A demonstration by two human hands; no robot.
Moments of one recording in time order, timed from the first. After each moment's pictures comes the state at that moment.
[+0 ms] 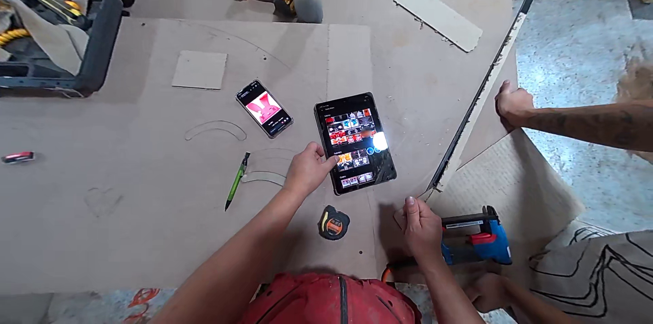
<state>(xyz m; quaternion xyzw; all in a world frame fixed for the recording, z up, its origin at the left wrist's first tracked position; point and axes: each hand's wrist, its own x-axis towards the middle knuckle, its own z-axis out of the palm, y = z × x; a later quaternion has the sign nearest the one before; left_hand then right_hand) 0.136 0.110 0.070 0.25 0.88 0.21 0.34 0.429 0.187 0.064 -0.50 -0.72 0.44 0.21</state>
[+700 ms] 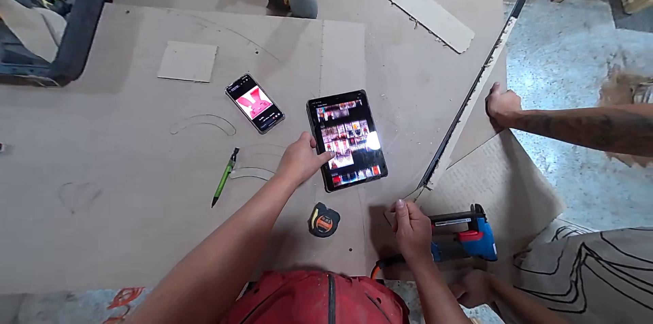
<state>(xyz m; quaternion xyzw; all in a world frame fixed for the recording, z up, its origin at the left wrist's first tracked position) 0.127 0.127 0.073 0.25 0.88 0.16 0.36 0.439 0.183 0.067 -0.47 -0.71 0.49 0.20</state>
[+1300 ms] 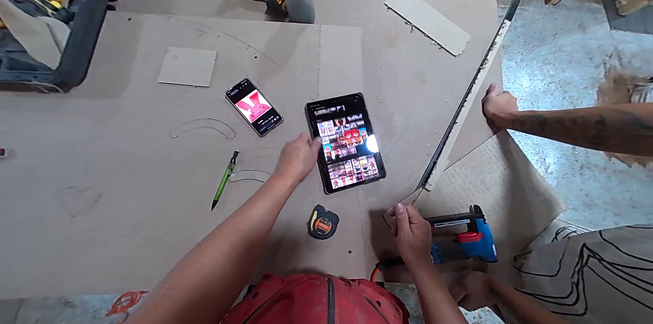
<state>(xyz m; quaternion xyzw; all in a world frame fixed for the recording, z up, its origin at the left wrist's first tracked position) 0.120 0.133 0.074 0.27 0.90 0.14 0.33 0.446 0.180 0.064 -0.47 -0.71 0.48 0.21</state>
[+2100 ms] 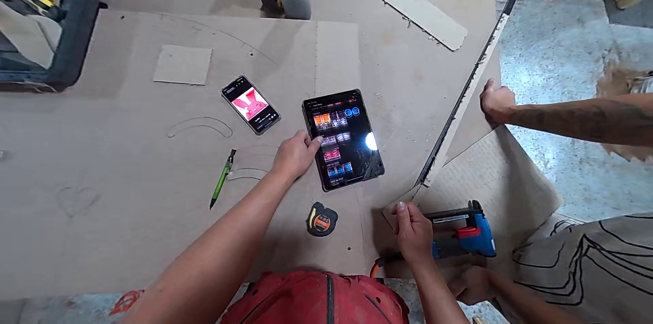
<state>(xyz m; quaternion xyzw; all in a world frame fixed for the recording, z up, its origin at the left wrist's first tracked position) 0.118 0.129 0.068 0.28 0.89 0.16 0.32 0.453 0.179 0.064 -0.49 -0.71 0.47 0.20</state>
